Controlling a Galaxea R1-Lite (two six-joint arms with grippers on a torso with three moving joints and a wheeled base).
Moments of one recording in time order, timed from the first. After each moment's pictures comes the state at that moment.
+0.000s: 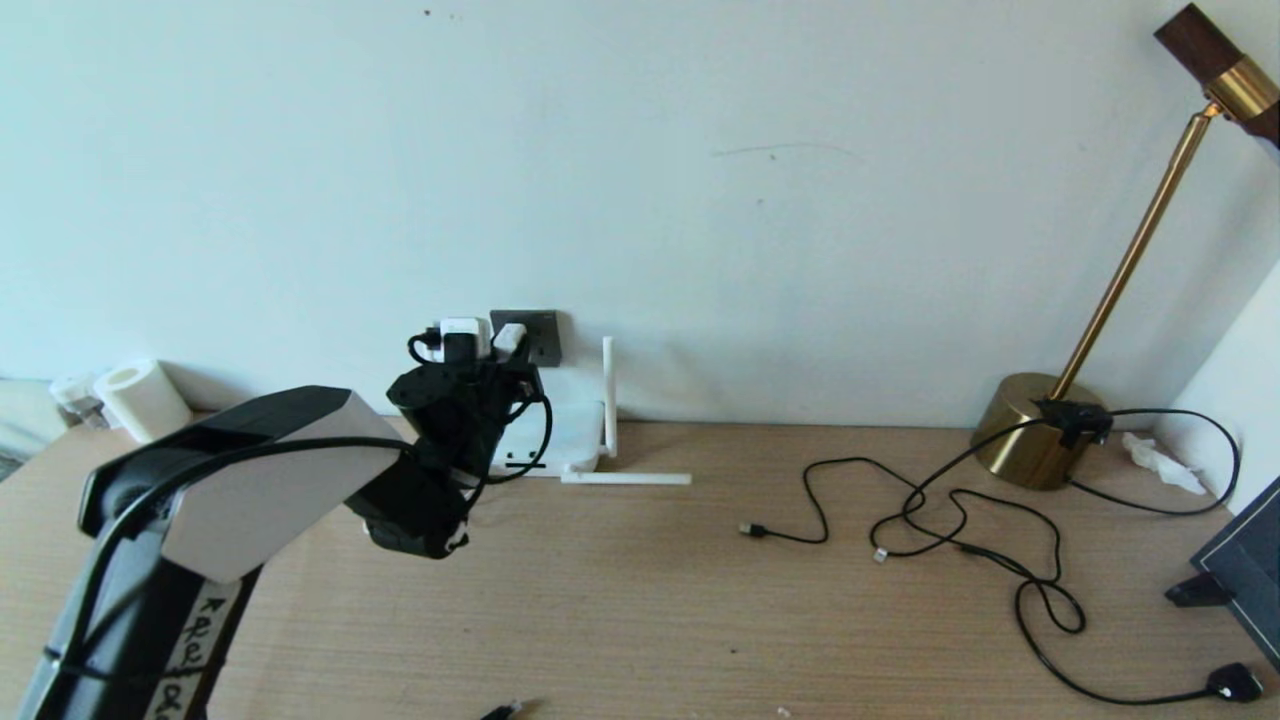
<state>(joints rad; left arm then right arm) -0.28 2.48 -1.30 -1.50 0.16 0.08 0.00 0.00 -0.10 0.24 -0.03 0.03</state>
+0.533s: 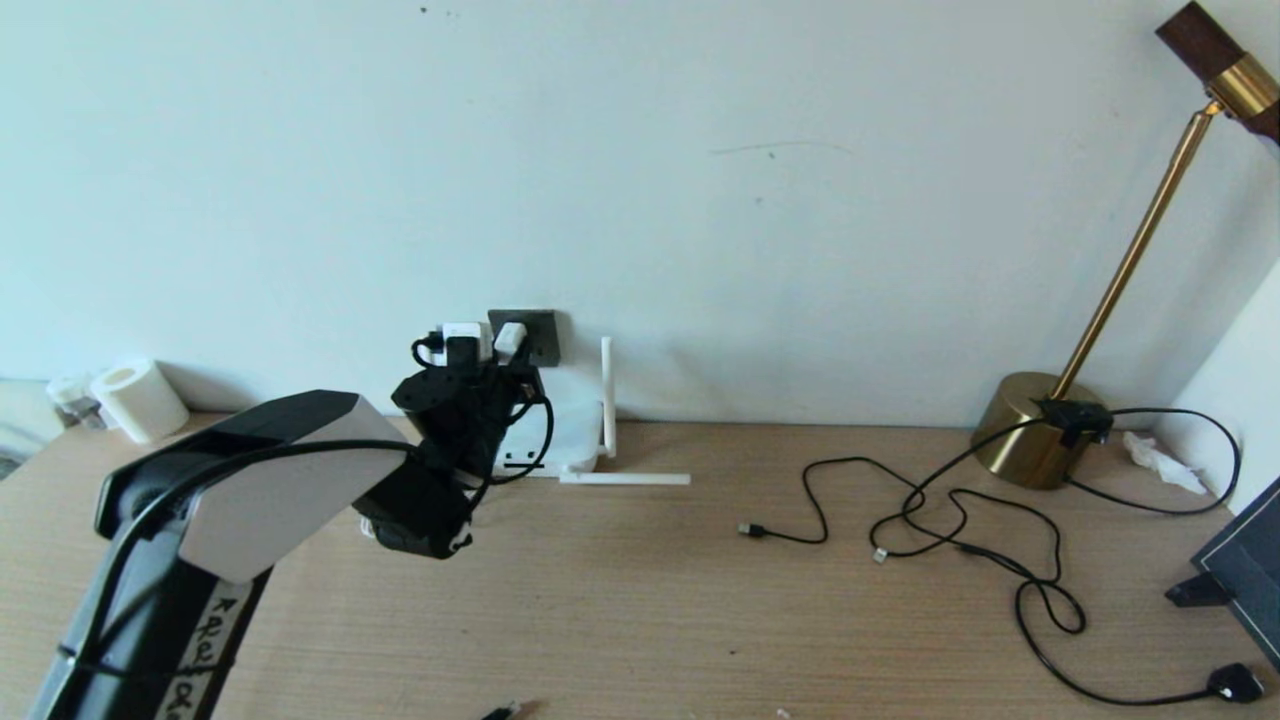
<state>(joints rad) -0.28 2.51 -1.33 -1.50 0.16 0.08 0.00 0.00 -0.10 0.24 -0.03 0.03</state>
